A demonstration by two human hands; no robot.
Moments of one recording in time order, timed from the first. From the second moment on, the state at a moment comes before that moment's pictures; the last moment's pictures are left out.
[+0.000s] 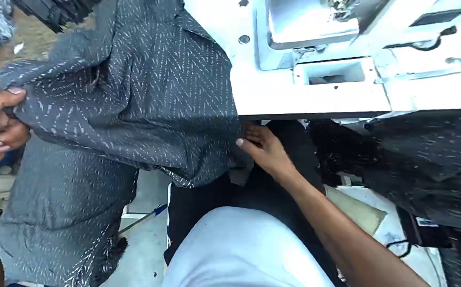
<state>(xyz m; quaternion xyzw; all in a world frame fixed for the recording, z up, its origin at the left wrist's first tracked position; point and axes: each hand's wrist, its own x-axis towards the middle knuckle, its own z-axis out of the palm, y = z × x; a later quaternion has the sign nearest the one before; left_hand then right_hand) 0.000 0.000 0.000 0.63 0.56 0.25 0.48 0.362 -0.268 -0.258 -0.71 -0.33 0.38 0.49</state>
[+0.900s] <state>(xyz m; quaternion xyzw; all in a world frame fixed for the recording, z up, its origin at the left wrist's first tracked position) 0.317 0.035 -0.140 0.98 0.03 0.08 0.19 0.387 -0.311 -0.186 -0.63 -0.53 0.35 0.45</state>
